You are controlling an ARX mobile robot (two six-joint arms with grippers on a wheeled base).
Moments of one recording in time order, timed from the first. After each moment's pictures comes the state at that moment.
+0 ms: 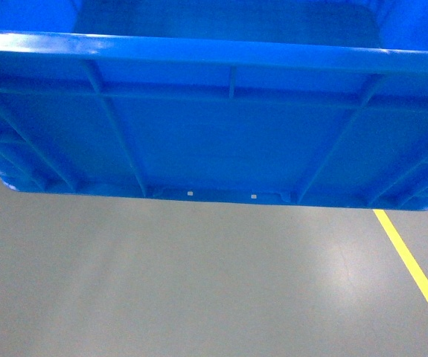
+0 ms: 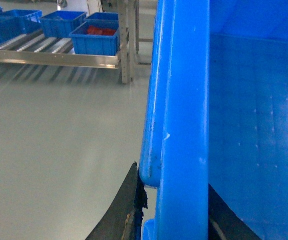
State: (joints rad) left arm -0.20 1.26 0.87 0.17 -0.19 -0.08; right arm 0.22 1.27 0.89 0.07 0.20 0.16
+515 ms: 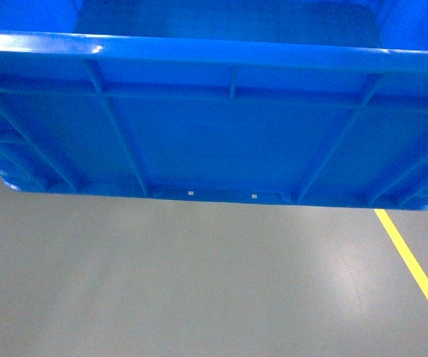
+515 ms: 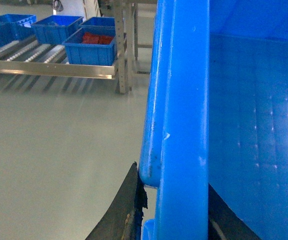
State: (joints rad) left arm -0.20 1.26 0.87 0.17 -0.19 -0.08; right arm 0.22 1.27 0.89 0.07 0.20 0.16
